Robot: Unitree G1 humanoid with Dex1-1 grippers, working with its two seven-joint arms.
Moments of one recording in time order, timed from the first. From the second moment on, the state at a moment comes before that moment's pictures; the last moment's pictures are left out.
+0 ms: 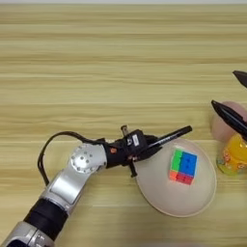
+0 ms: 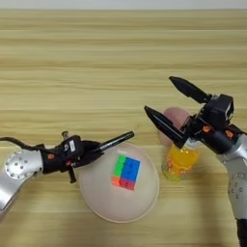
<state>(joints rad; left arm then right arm) -0.20 0.28 -0.41 0.21 0.06 -0.11 -0.78 -0.04 -0.45 -0.23 -0.12 0.65 -0.05 1.04</state>
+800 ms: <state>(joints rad) -0.32 0.25 -0.45 0.41 0.11 -0.10 -0.82 -0.03 -0.43 -0.21 -0.16 0.65 -0.04 1.01</state>
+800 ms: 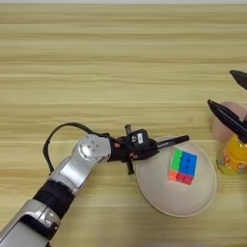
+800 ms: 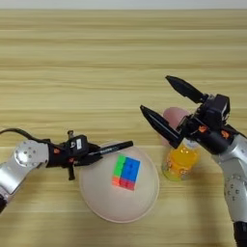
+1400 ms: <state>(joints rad) -0.39 0.21 -0.48 0.55 0.17 -0.09 -0.80 -0.02 -0.43 -0.20 -0.16 0.65 -0.04 1.01</state>
